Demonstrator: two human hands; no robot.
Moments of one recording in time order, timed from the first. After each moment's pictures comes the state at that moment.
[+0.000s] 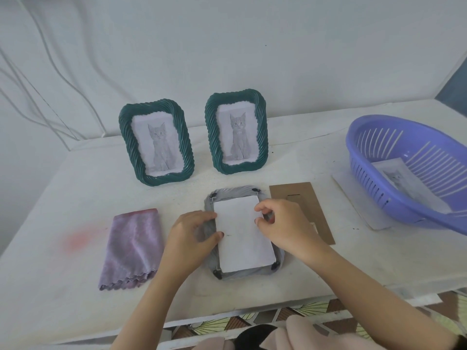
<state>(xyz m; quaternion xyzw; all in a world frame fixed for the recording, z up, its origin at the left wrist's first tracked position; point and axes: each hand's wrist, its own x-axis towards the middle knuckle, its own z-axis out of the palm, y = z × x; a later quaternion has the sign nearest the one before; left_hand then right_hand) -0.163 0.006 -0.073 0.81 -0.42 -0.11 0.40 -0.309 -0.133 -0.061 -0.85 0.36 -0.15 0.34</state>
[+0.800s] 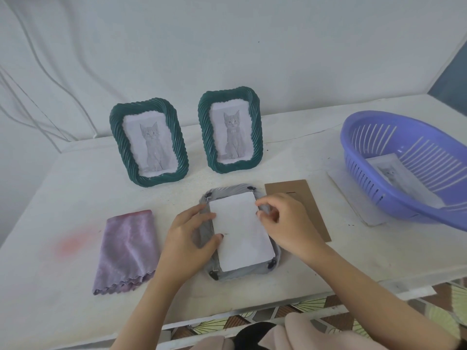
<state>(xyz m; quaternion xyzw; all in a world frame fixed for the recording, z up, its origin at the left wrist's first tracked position) -0.159 0.007 -0.086 0.78 -0.47 -0.11 0.40 -0.318 -0.135 -0.061 -0.84 0.36 -0.21 0.34</state>
